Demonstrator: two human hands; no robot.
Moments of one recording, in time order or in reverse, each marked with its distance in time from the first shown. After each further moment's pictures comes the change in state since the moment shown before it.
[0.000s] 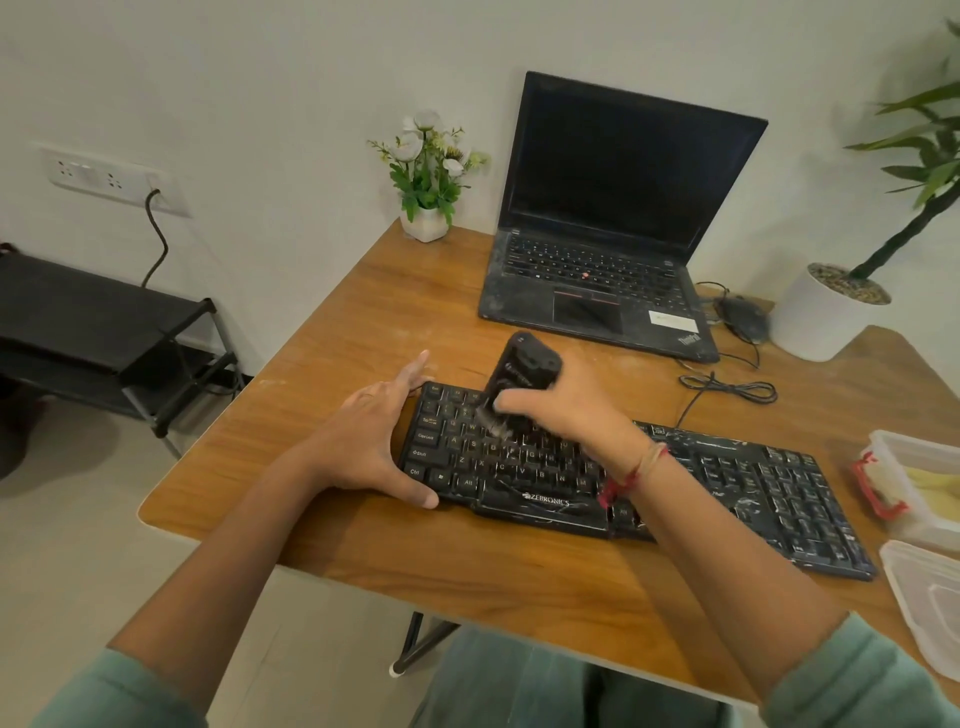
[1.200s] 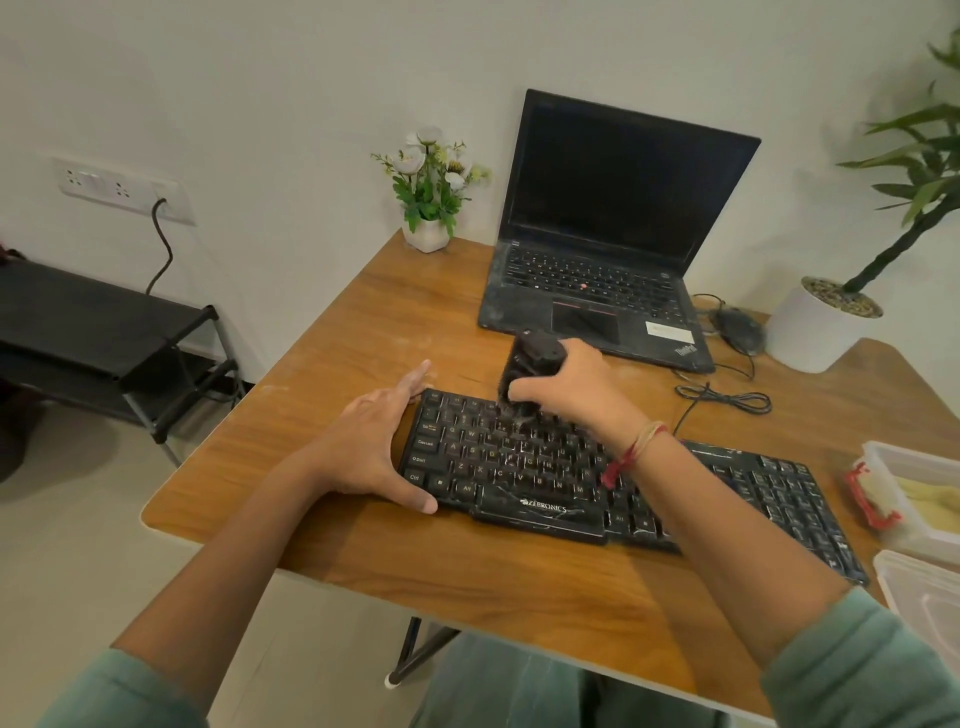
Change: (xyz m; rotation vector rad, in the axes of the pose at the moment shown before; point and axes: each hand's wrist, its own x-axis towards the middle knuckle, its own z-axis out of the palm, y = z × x) left_hand -0.001 0.000 0.000 -0.006 0.001 -0.009; right_hand 0.015 -0.003 -0.013 -0.111 0.098 0.038
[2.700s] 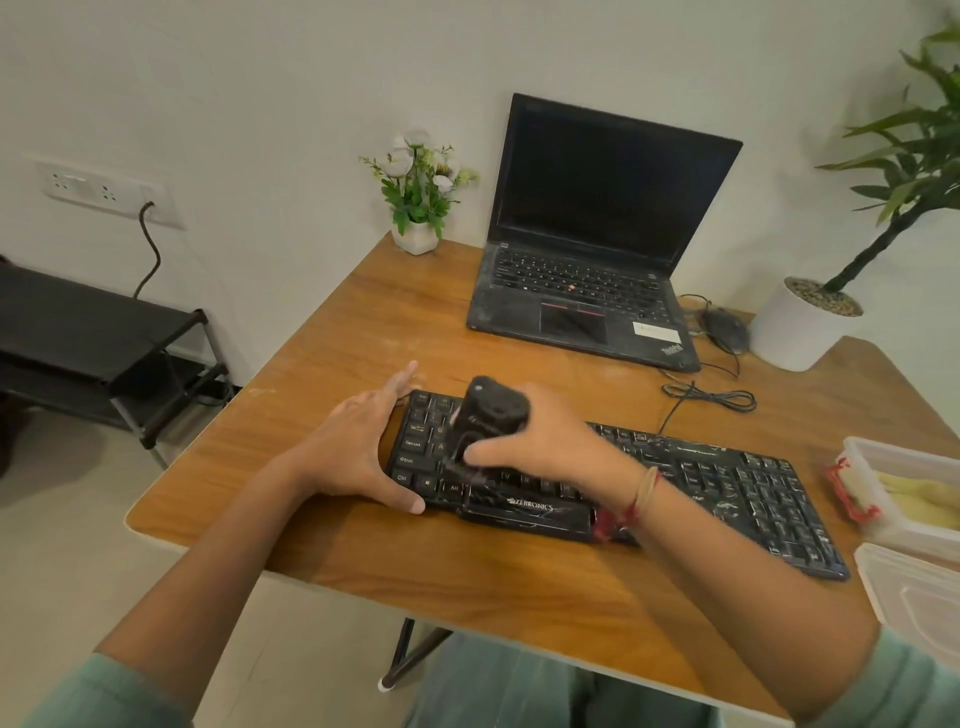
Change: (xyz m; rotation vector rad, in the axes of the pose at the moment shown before) left_hand 0.000 0.000 0.001 -0.003 0.006 -0.002; right_hand -0.040 0.001 0.017 0.014 -0.277 -0.208
